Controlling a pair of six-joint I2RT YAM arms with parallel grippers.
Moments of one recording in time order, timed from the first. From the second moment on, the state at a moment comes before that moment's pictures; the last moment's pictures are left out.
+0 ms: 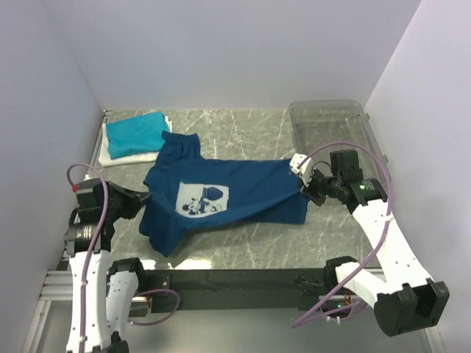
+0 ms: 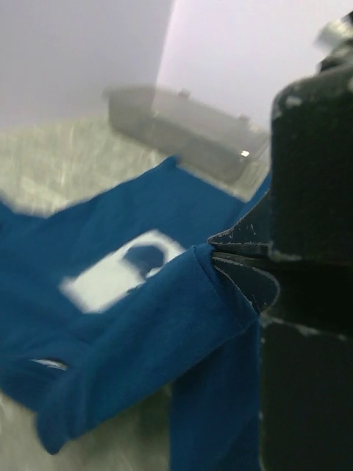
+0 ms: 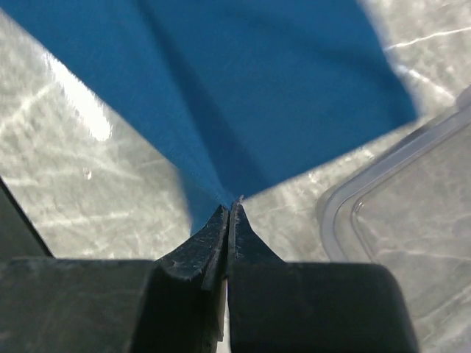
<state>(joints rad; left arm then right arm) 0.17 0.58 0.82 -0.83 0.28 -1.03 0.17 1.00 0.94 -0.87 -0.51 -0.79</state>
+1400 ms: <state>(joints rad) 0.24 0.76 0.97 -0.52 0.22 -1.02 0.15 1.22 1.19 -0.56 -0.49 -0.64</state>
